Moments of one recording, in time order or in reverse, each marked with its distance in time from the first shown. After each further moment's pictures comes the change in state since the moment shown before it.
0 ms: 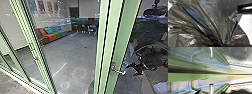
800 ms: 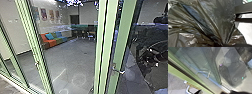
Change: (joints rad) left arm 0.008 0.010 0.000 0.000 0.004 0.001; right arm 0.125 -0.092 0.043 -0.334 -0.147 -0.066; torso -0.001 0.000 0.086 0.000
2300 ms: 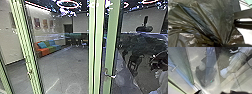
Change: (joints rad) left arm 0.020 0.010 0.000 -0.001 0.024 0.001; right arm -0.042 -0.013 -0.072 -0.211 -0.281 -0.349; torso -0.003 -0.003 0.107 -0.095
